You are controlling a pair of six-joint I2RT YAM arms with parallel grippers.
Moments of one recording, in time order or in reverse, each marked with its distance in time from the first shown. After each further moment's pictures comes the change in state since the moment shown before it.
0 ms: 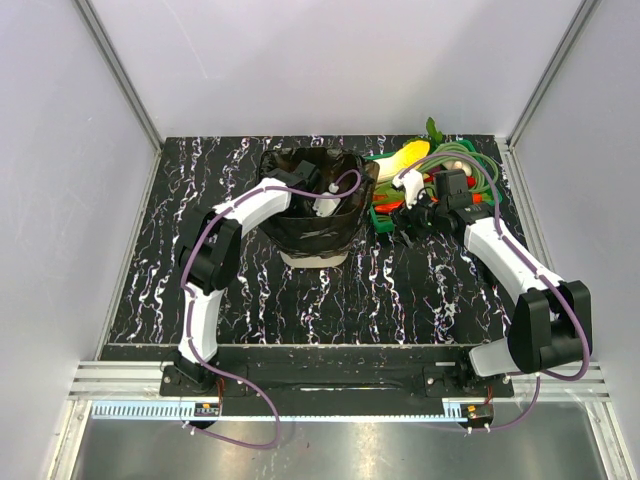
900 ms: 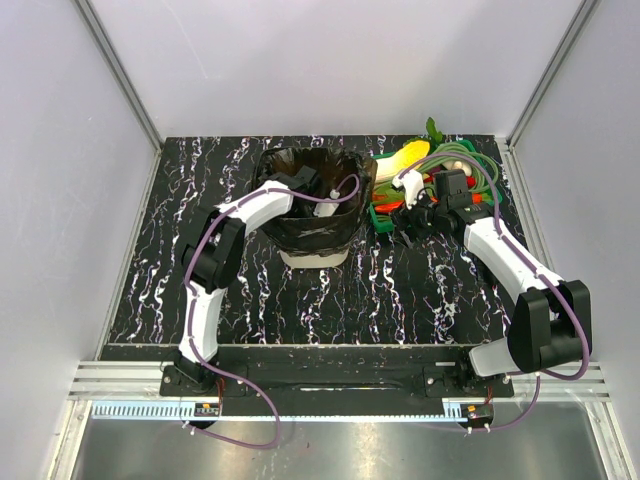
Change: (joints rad) left arm 0.000 0.021 -0.020 0.000 0.018 0.030; right arm 0.000 0.003 0.000 -0.002 0.000 0.000
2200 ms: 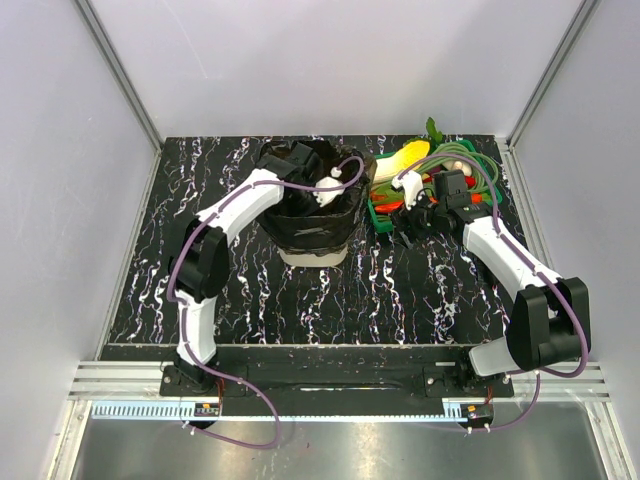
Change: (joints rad) left arm -0.005 -0.105 0.103 -0.070 -0.001 0.026; right arm 0.000 0.013 0.000 -0.005 0.000 0.000
